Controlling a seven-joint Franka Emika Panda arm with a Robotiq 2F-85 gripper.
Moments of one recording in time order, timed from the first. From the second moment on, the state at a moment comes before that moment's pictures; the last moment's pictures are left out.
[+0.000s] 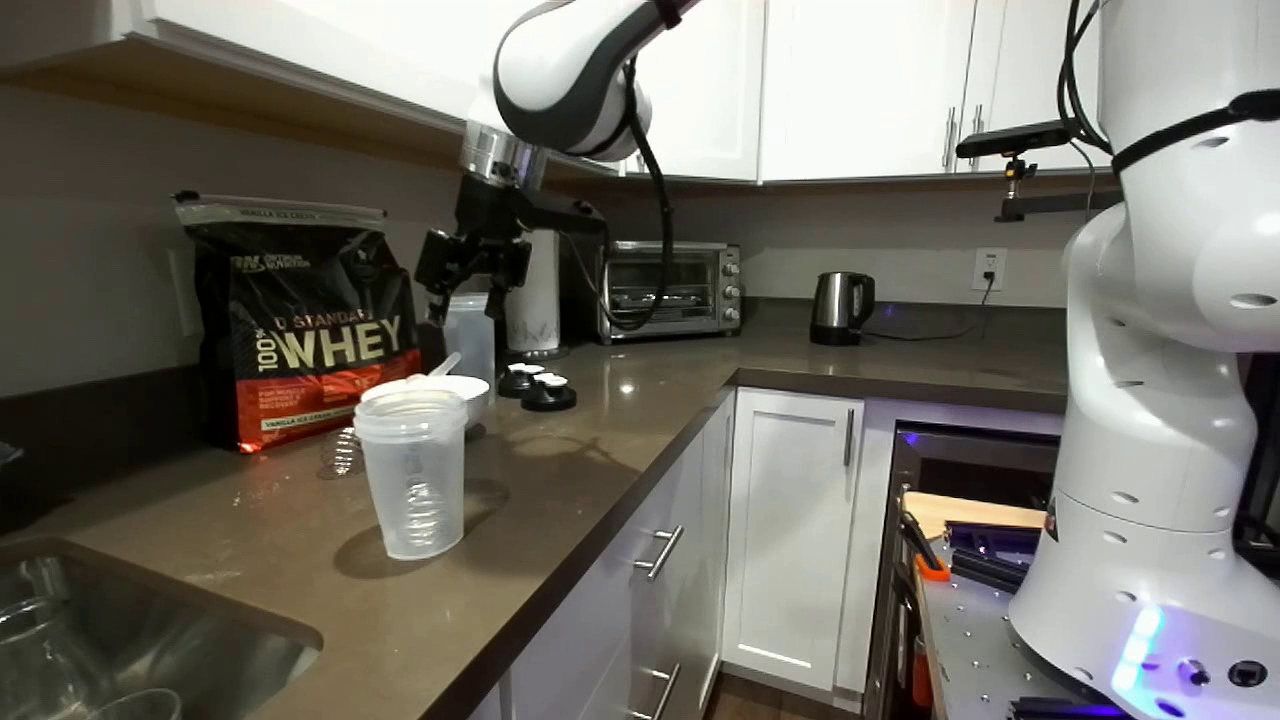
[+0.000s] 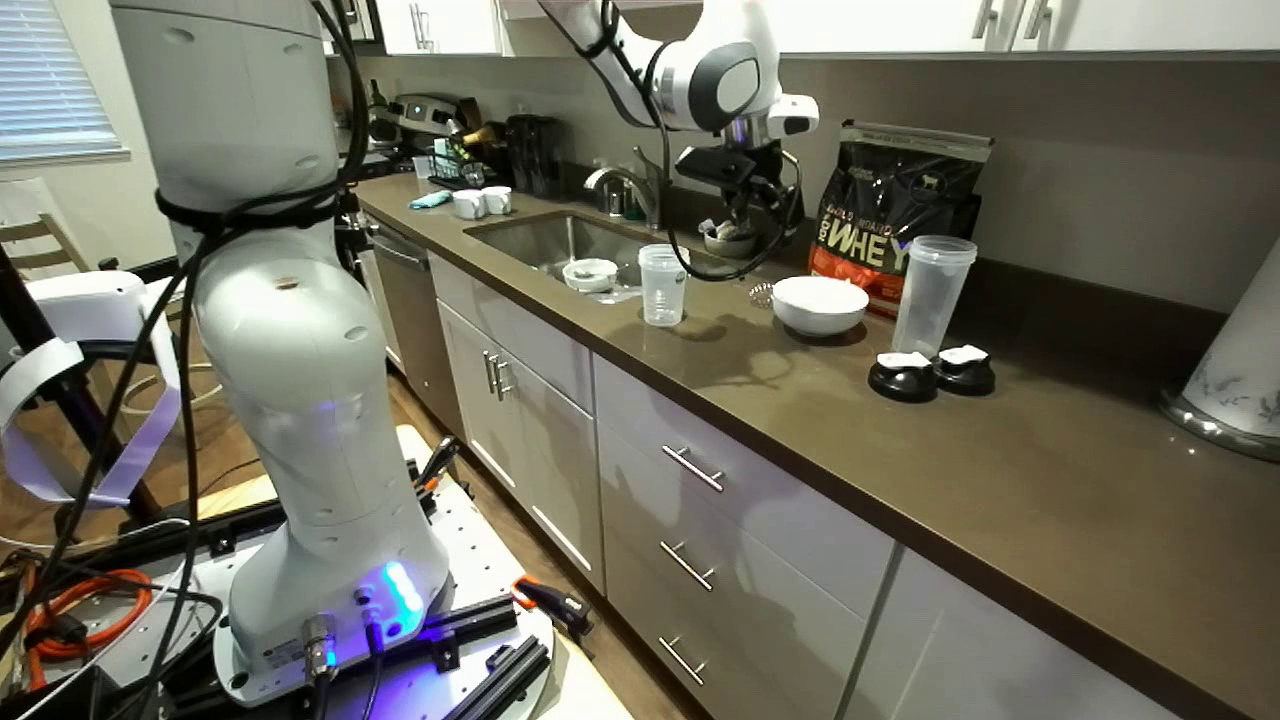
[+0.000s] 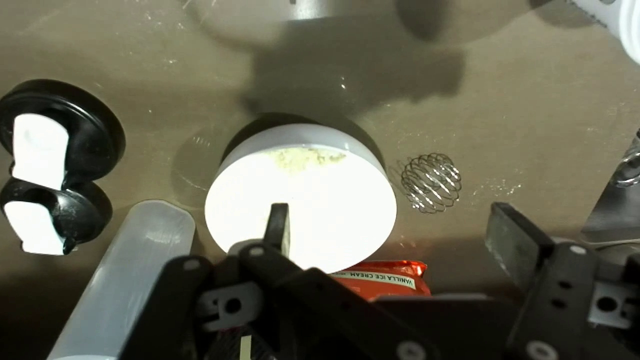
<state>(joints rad) 0.02 0.13 0.02 -2.05 -0.01 2.55 0.13</state>
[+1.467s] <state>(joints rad) 0.03 0.27 0.00 -2.02 -0.01 2.71 0.13</state>
